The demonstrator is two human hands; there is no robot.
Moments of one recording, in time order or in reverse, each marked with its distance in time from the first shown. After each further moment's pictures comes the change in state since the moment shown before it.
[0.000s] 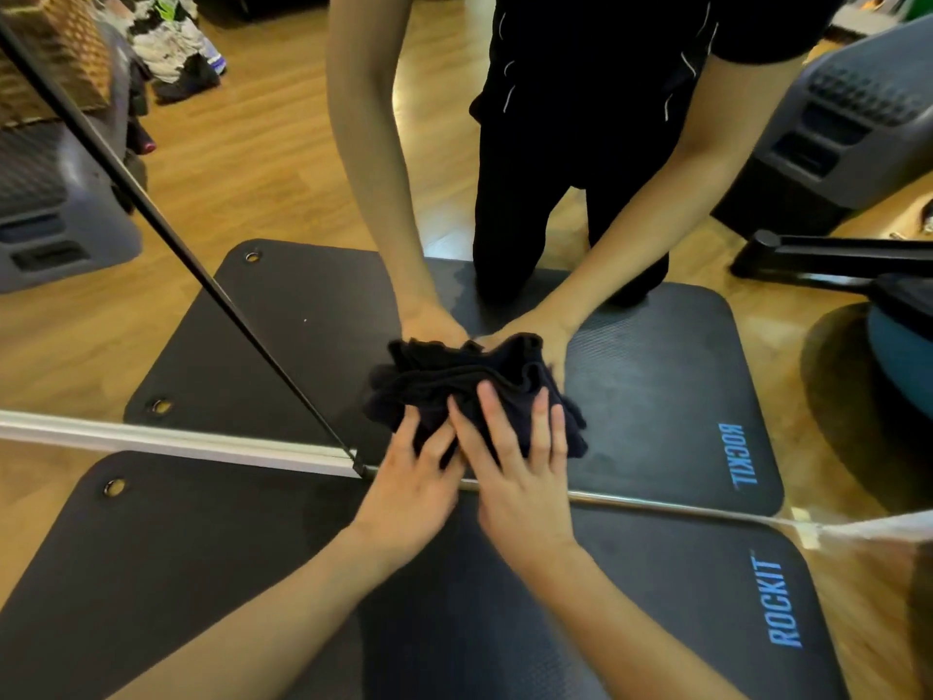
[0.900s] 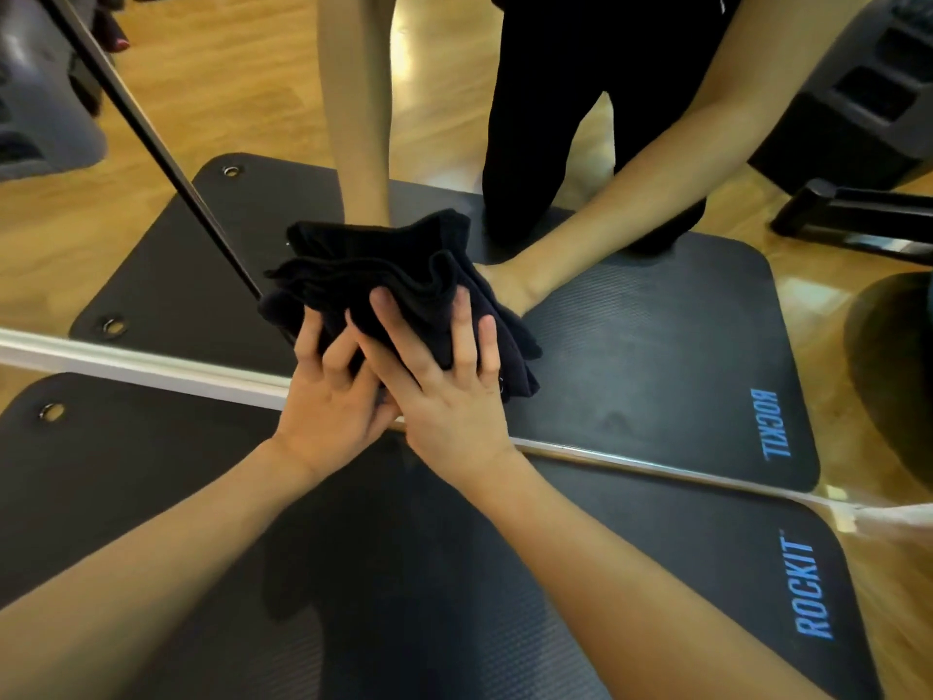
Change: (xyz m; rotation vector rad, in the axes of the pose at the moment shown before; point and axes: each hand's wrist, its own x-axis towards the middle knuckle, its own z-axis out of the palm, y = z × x) left_hand -0.039 -0.032 0.071 -0.070 0.313 -0.196; right_hand 0.004 -0.039 0.089 -0.028 0.207 -0.135
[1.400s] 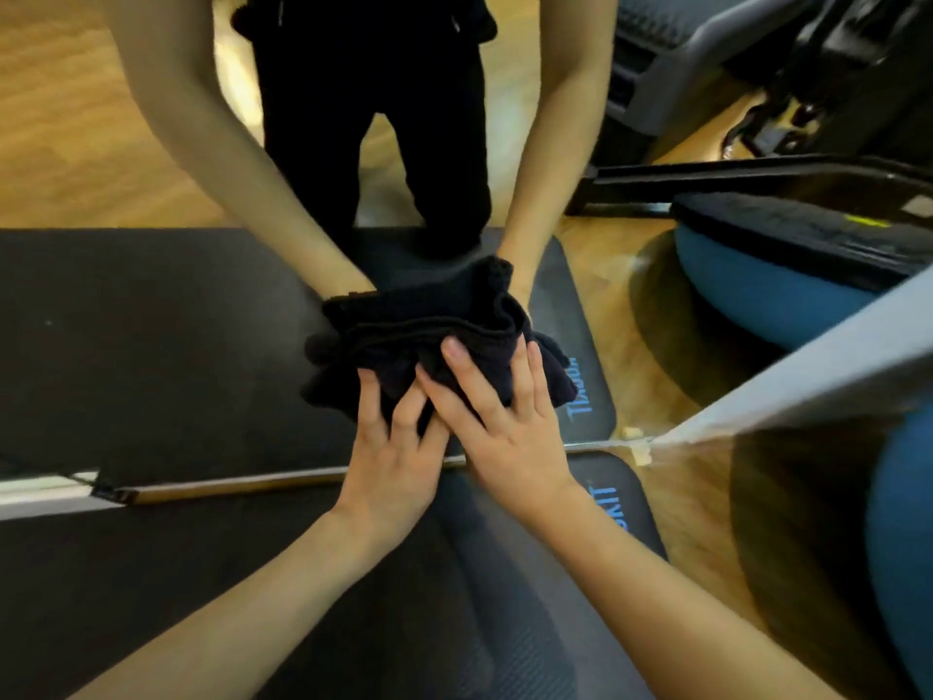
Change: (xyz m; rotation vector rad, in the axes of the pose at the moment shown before) left_hand 0.100 0.279 0.025 -0.062 -0.022 0.195; right_hand -0.121 0.248 -0.120 -0.121 -0.008 0.055
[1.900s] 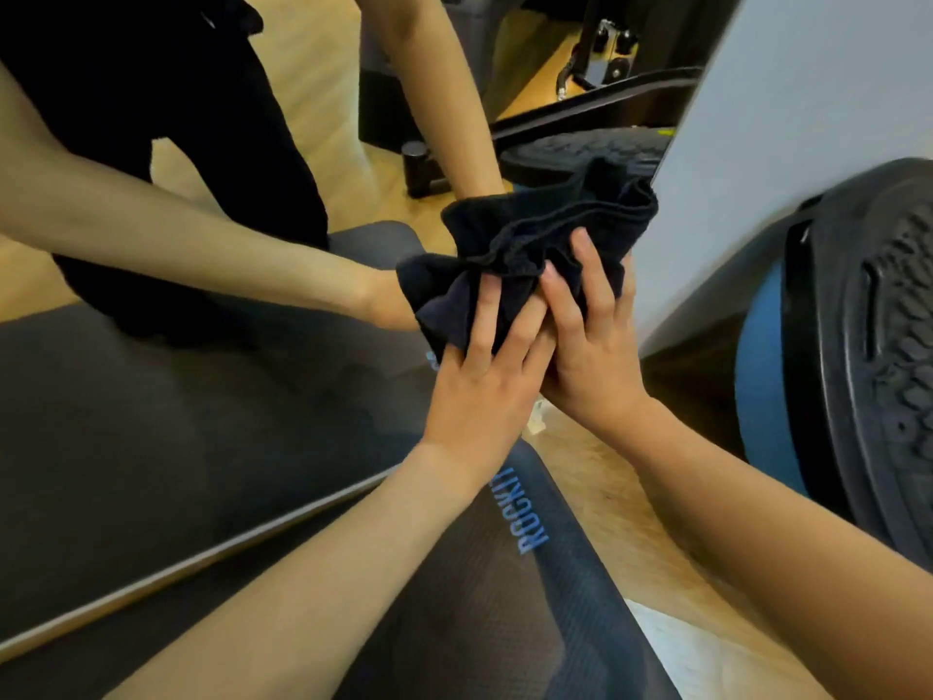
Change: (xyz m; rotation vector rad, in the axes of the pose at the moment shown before) left_hand 0.171 0.191 0.013 -0.387 0.112 0.050; right_hand -0.086 0.225 -0.064 -0.095 0.084 0.234
